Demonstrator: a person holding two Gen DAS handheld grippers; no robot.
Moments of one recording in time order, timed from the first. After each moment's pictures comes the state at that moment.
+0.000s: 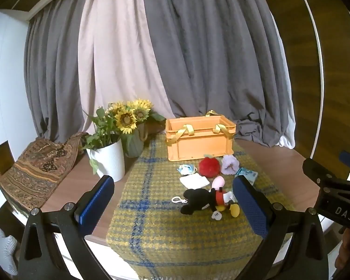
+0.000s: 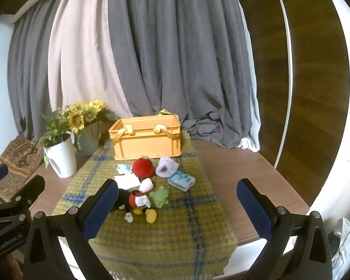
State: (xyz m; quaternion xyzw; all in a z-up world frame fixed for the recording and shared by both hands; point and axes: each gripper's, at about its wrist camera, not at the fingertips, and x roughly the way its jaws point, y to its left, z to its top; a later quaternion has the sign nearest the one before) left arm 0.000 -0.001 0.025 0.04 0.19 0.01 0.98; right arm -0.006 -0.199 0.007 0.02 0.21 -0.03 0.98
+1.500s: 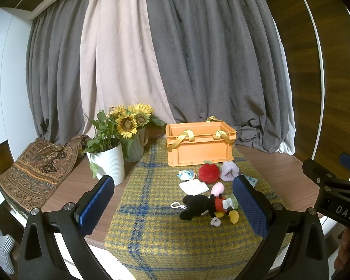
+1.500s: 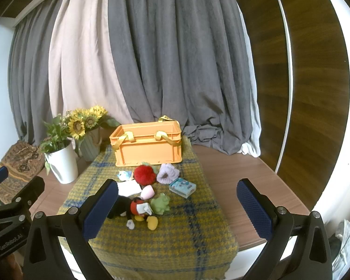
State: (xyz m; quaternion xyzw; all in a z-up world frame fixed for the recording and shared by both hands) left arm 0.004 -0.002 0.022 0.03 0.17 0.01 0.98; right arm -0.006 -0.199 0.006 0.02 0.19 -0.03 0.98
